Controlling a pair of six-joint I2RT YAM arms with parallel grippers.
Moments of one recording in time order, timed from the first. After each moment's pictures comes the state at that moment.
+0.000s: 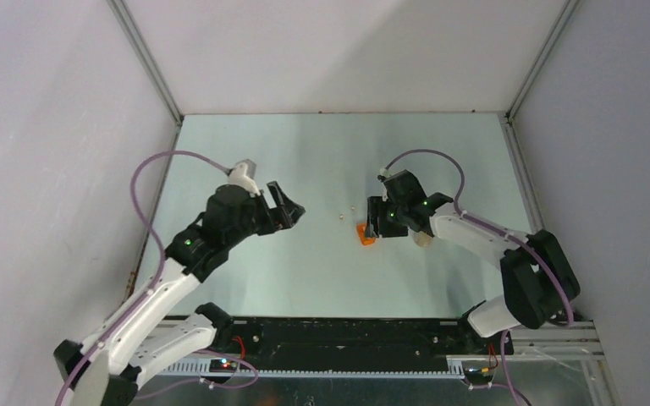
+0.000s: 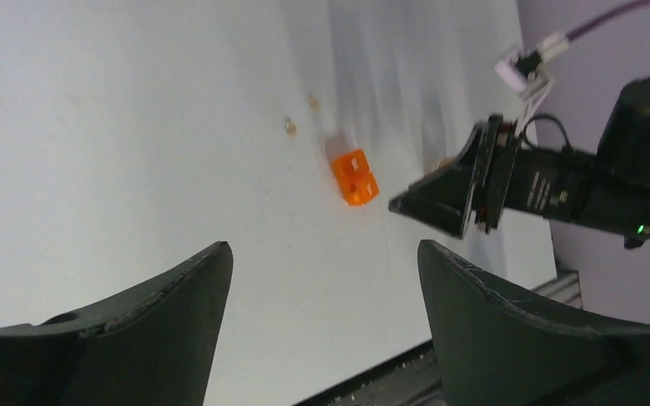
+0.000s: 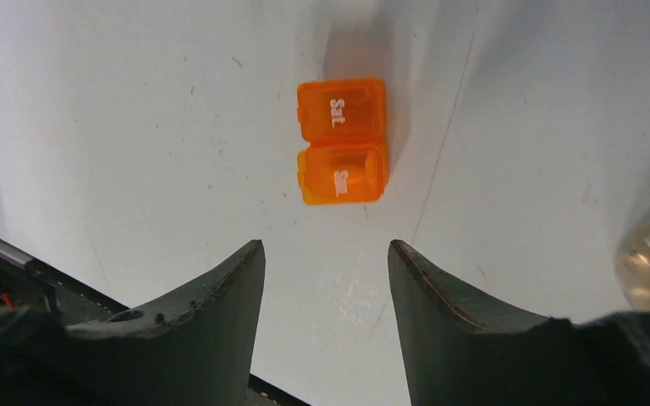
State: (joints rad) left arm -0.58 0.81 0.86 -0.50 -0.07 -0.69; right arm 0.61 1.45 0.94 -0.44 -0.12 0.48
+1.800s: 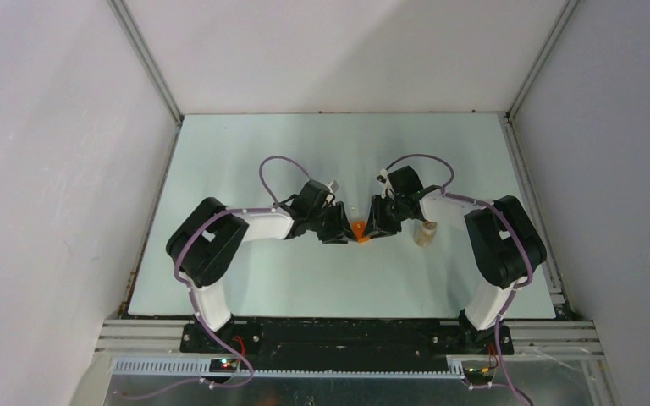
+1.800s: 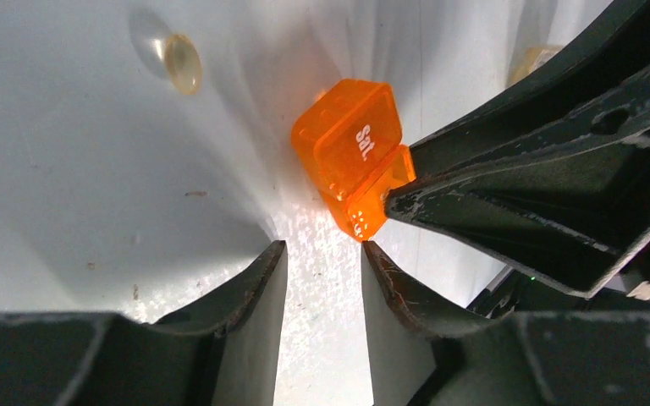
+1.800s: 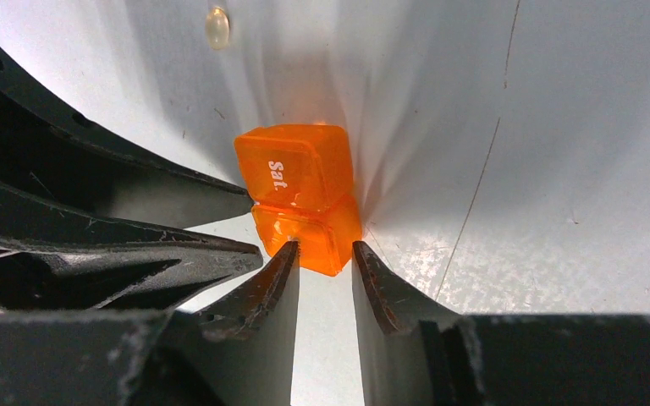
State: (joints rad) left arm -0.68 1.81 0.92 0.04 0.38 -0.79; right arm 0.46 1.75 0.98 -0.28 -0.44 0.49
